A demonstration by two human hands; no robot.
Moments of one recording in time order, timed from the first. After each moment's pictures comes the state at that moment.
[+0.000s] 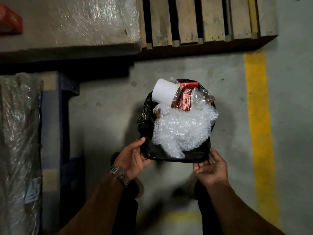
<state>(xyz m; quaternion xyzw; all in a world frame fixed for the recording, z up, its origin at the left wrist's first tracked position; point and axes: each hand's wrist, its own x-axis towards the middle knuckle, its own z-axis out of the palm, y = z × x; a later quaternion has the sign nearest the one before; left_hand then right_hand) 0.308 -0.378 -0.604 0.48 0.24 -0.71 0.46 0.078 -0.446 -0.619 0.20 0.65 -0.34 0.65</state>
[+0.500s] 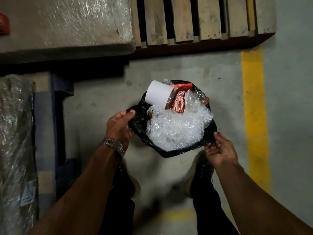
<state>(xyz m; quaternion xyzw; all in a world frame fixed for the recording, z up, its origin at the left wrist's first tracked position) 0.338 -0.459 -0.604 0.68 0.10 -0.52 0.51 0.067 -0.520 -0.620 0.11 0.71 -0.35 0.60</state>
